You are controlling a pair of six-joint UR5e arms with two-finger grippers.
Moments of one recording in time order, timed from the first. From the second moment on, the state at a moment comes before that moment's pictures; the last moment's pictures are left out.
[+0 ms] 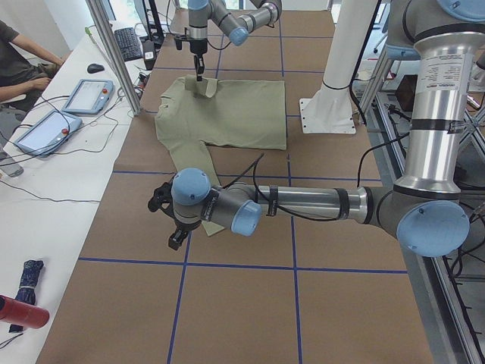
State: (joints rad) left arm -1.56 -1.61 -1.55 -1.94 -2.45 0.14; right arm 0.74 -0.42 1.23 -1.49 2.08 0.79
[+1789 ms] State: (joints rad) left arm -1.55 -1.62 -1.54 -1.94 -2.44 0.09; right arm 0.46 -0.38 1.06 -1.09 1.72 1.01
